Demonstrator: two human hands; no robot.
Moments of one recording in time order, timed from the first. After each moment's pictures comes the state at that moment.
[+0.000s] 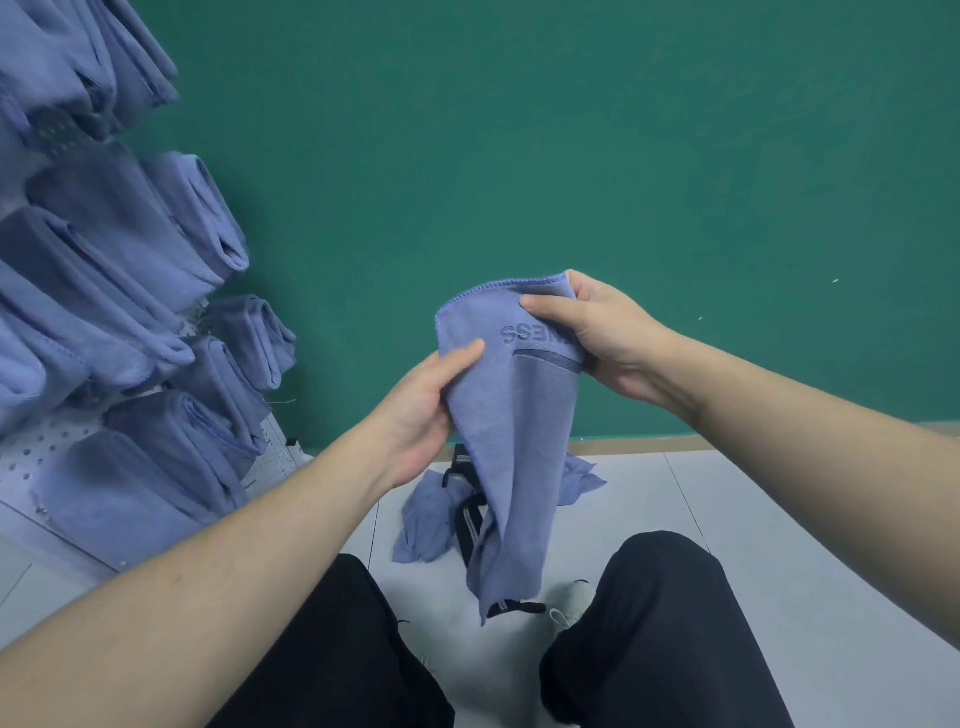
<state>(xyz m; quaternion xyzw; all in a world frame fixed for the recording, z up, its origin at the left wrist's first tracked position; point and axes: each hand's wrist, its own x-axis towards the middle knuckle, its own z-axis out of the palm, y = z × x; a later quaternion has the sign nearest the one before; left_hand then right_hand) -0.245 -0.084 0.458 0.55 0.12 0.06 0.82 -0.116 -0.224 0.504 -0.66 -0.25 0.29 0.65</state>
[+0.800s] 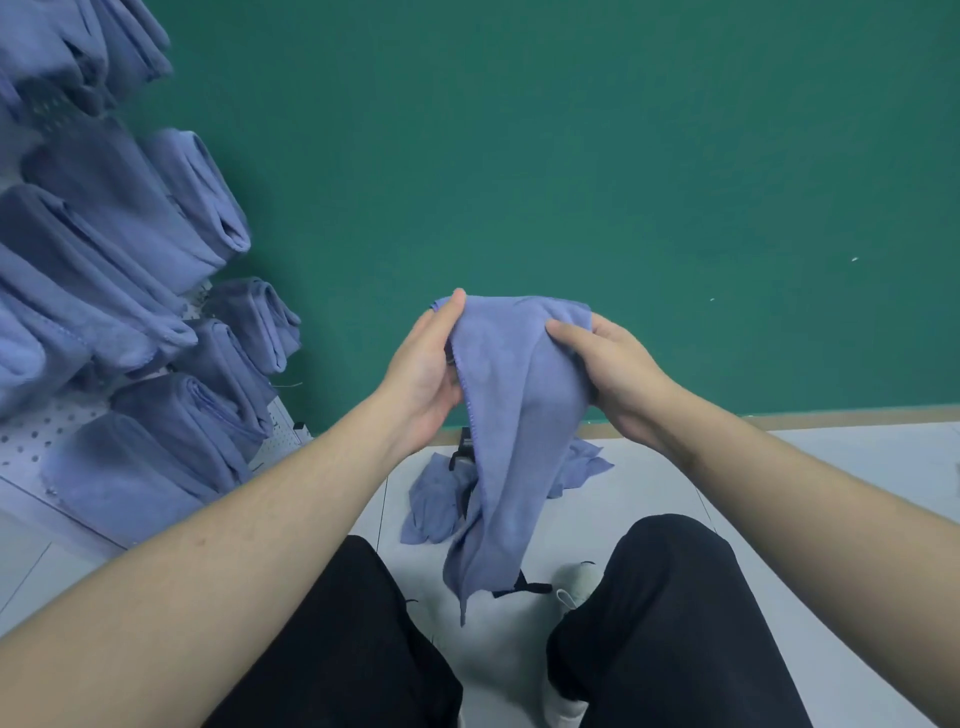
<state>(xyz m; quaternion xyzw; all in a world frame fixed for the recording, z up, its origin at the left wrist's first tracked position) -0.231 -0.082 0.461 0.53 0.22 0.15 0.81 -0.134 -0.238 0.456 -0.69 -0.17 0.25 0.66</state>
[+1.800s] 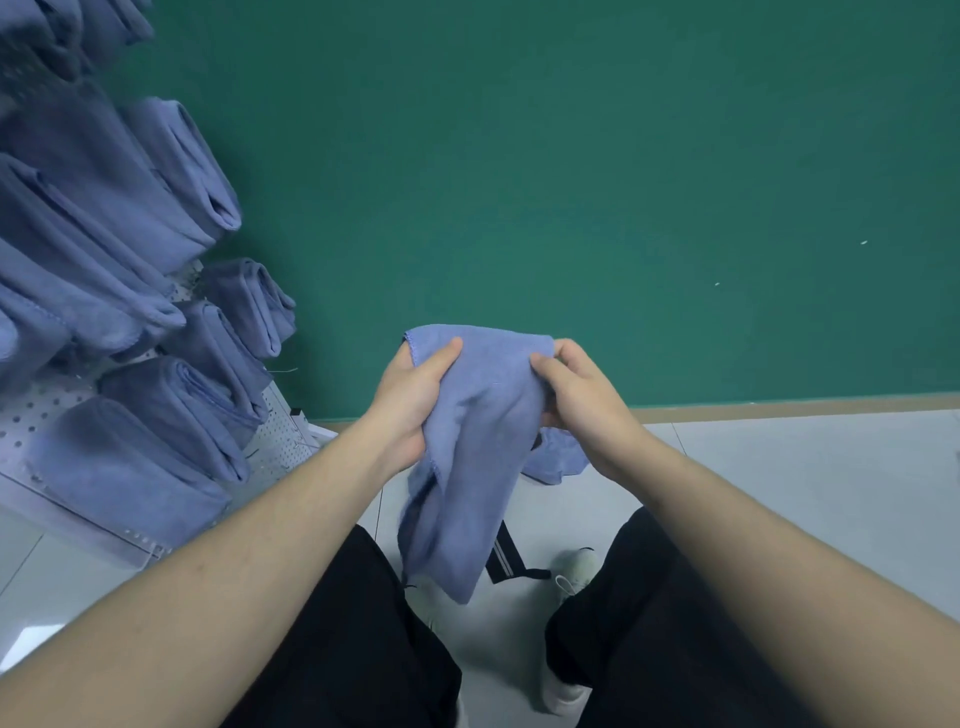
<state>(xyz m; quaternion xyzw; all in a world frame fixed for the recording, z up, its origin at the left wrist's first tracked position) -0.242 -0.072 0.418 0.52 0.29 0.16 0.79 -0.166 -0.227 0.418 -0.70 -0.16 0.27 0.64</state>
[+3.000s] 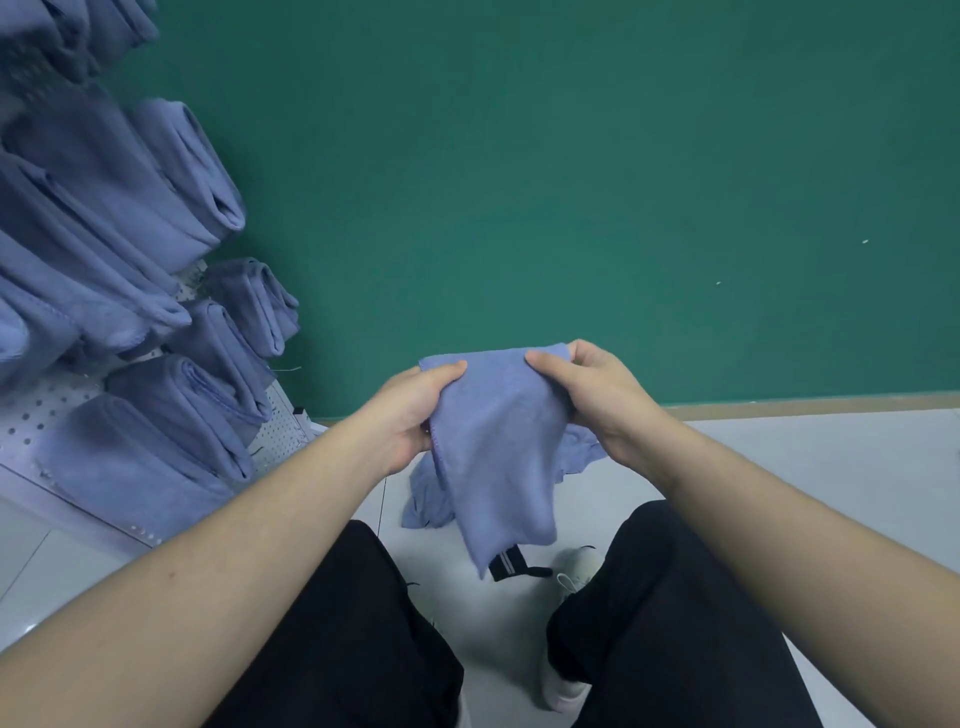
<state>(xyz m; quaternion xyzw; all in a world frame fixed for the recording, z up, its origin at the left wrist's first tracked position) -0.253 -0.070 0.423 0.58 0.36 0.04 0.73 -0.157 -0.236 0.427 -0.73 -0.11 0.29 0.62</state>
